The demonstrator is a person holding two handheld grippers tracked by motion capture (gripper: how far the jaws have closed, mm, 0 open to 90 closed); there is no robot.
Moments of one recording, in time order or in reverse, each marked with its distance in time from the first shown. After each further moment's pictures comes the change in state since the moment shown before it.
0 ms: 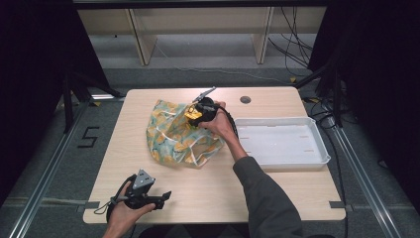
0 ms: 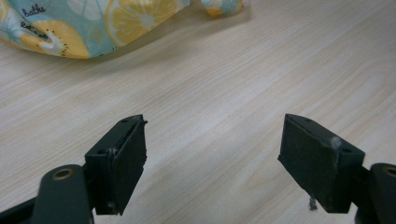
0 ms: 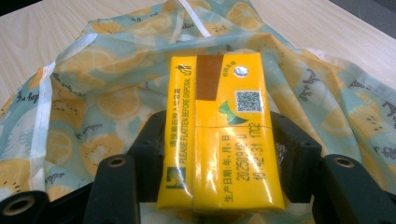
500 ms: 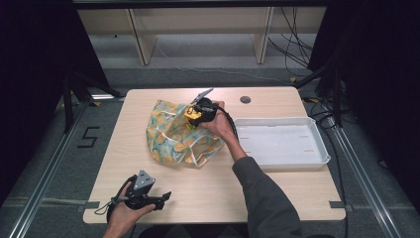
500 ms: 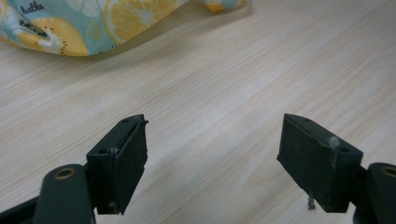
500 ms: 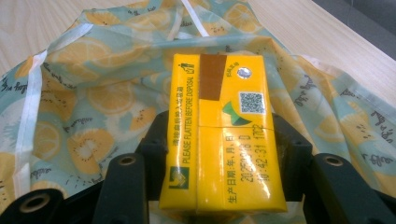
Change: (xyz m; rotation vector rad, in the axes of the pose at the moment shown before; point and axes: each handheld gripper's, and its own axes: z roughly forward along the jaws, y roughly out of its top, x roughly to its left) left arm 0.000 -0.001 0.001 0.020 0.007 0.029; right arm 0.005 0.002 0.000 0.019 -0.031 -0.039
